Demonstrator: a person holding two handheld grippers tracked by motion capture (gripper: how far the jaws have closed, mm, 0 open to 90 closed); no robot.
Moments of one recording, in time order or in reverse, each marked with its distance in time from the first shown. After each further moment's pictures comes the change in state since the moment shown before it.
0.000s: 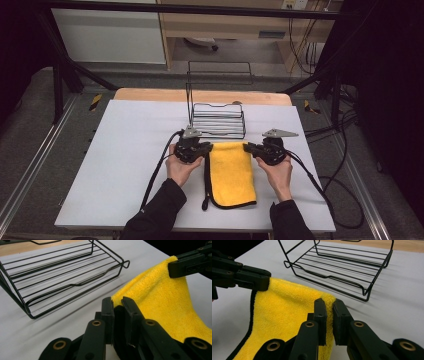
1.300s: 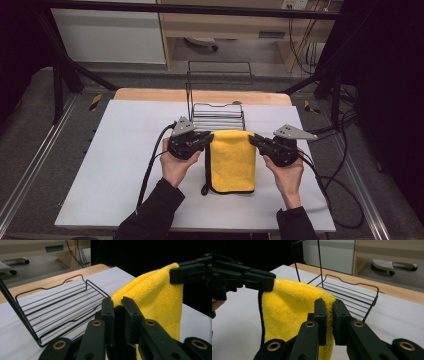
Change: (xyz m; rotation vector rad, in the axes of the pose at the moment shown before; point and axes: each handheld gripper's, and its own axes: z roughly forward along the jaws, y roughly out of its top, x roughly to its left) left arm -0.022 0.034 -0.053 -0.186 -0.022 0.048; right arm 0.038 0.030 -0.060 -0.186 -0.033 -0.109
